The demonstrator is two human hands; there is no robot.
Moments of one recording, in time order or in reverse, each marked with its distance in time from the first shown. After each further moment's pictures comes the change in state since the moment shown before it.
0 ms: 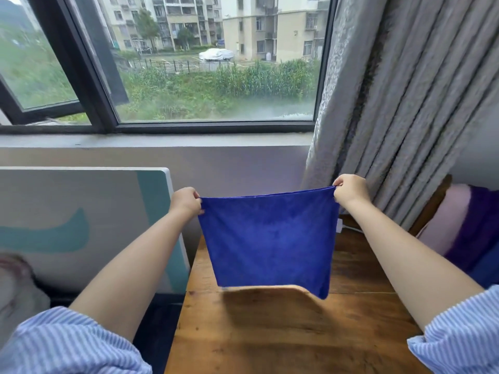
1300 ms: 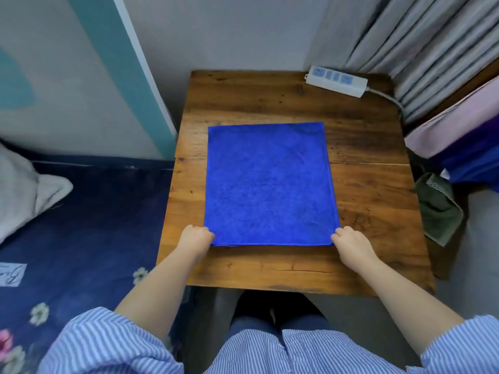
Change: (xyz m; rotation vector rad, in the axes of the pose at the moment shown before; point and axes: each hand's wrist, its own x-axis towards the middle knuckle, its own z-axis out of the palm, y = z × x) left_hand -0.198 -0.201 0.188 1.080 -0.909 0.370; right_hand -0.252 0.217 0.130 -0.875 -0.900 -0.409
